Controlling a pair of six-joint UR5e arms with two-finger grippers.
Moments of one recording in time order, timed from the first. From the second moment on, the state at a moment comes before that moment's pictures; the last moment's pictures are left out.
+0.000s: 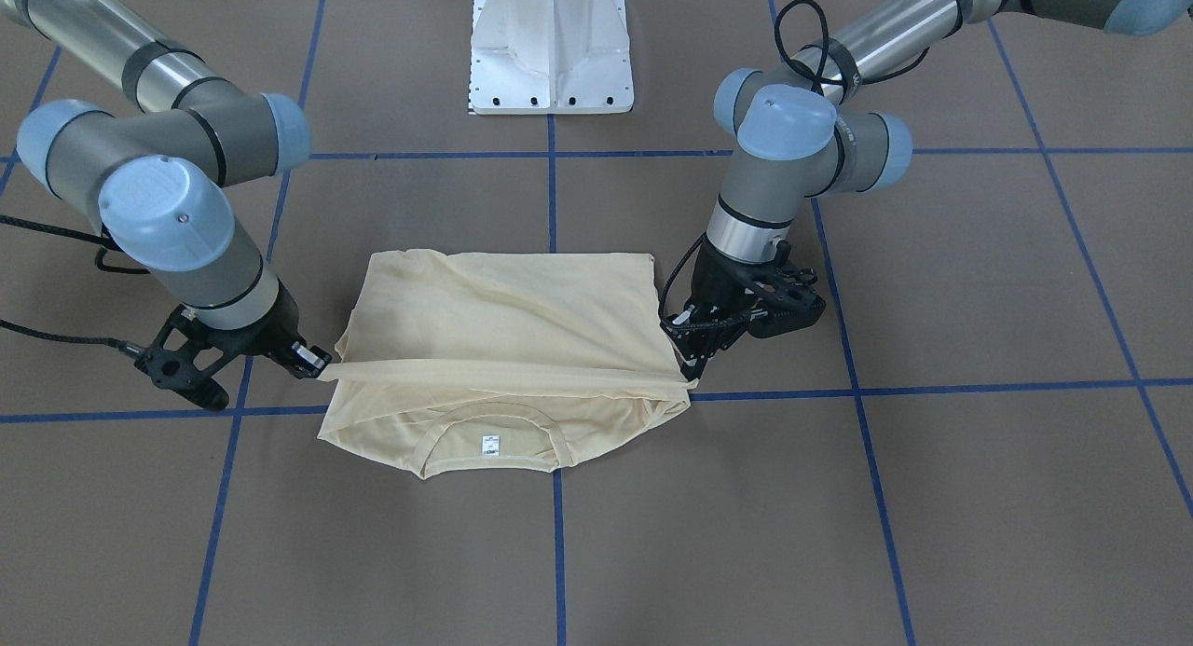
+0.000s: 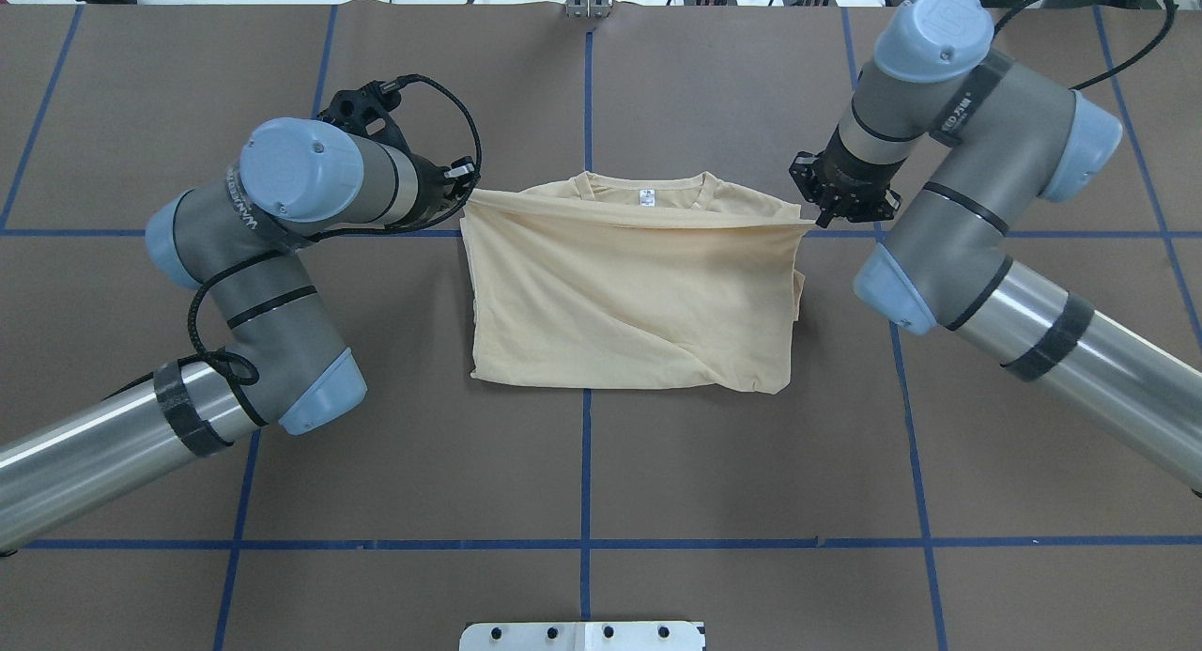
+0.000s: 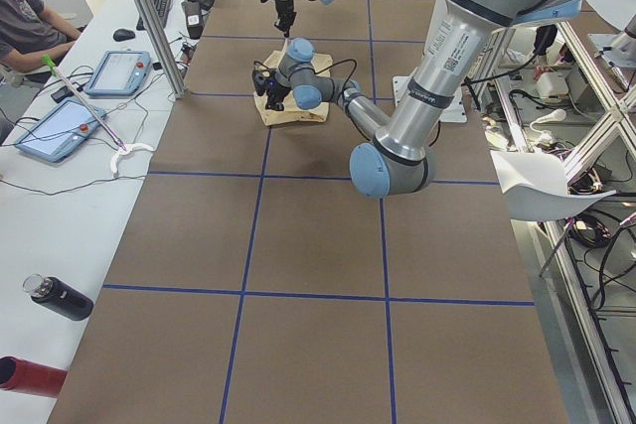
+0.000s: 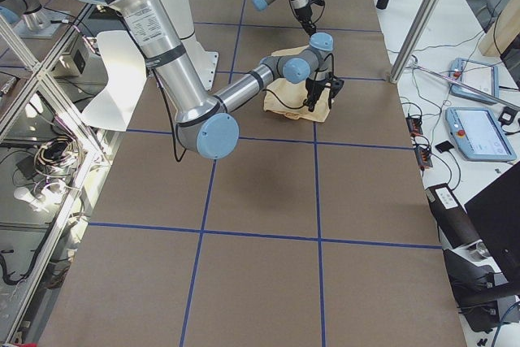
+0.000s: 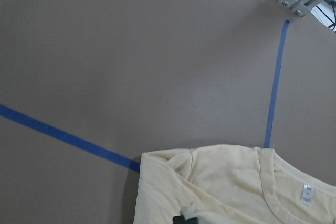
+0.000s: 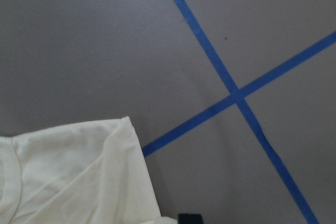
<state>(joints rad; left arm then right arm) -0.67 -2.19 -1.46 -2.12 -1.68 -1.60 0.85 -0.99 1.49 -1.53 2.06 1.42</state>
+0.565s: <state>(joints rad) -0.66 -2.24 -1.29 -2.20 -1.66 -1.60 0.84 -0.90 1.28 -1.40 2.05 1.43</state>
